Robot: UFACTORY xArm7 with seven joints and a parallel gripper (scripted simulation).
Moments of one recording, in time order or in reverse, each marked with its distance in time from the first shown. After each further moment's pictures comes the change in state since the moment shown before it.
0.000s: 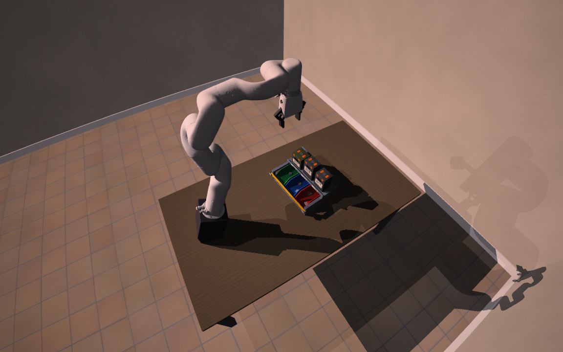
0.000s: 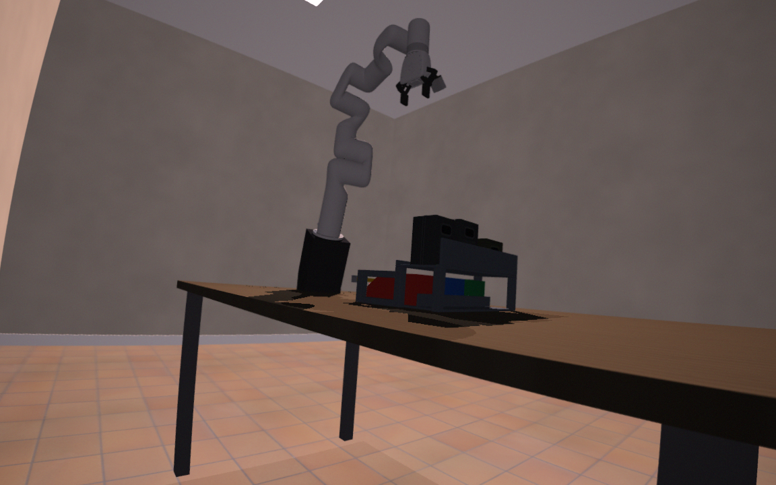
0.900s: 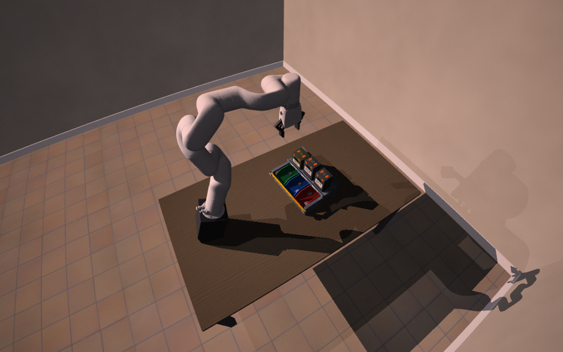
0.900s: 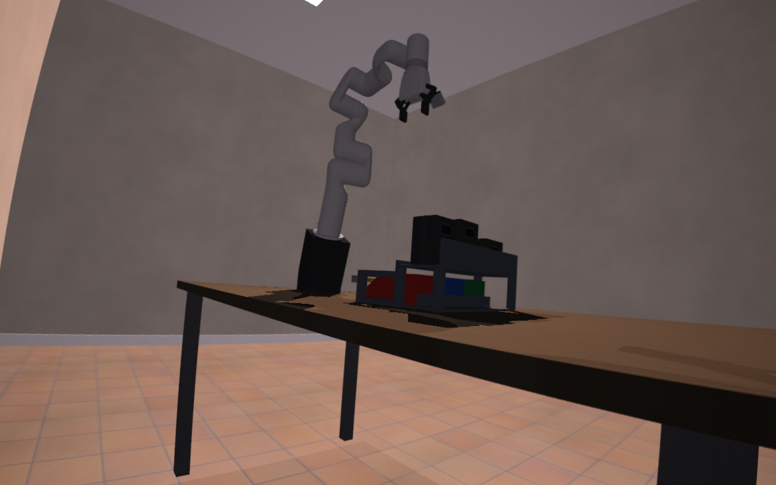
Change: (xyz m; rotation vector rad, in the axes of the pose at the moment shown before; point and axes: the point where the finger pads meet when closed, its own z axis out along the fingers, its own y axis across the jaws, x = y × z) arm 0.000 0.000 0.060 -0.004 -0.001 0.000
